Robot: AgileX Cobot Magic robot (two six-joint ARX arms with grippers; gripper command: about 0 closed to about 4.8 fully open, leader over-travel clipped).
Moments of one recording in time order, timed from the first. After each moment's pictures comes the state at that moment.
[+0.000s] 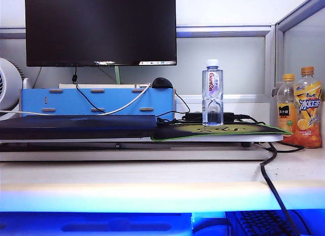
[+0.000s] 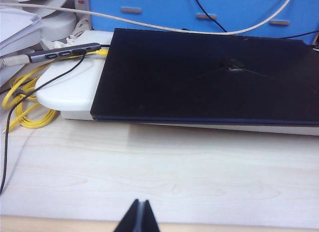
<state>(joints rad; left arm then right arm) 0.05 0.00 0.01 -0.15 0.07 -0.04 0.06 0.00 0.02 -0.21 0.00 -0.04</state>
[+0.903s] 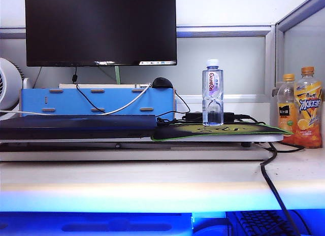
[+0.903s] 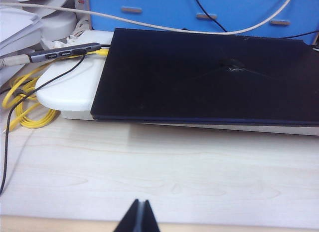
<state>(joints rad) 0.05 0.00 0.01 -0.15 0.07 -0.04 0.06 0.55 0.58 -0.08 -0.31 0.20</state>
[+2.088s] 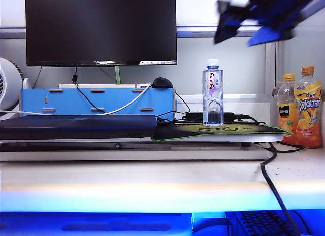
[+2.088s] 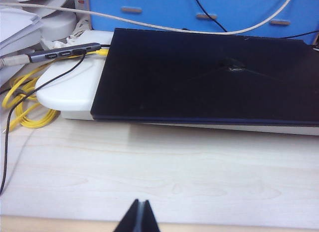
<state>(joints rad) 0.05 0.00 0.01 -0.15 0.07 -0.04 0.37 1.36 0.93 0.21 0.03 -0.03</state>
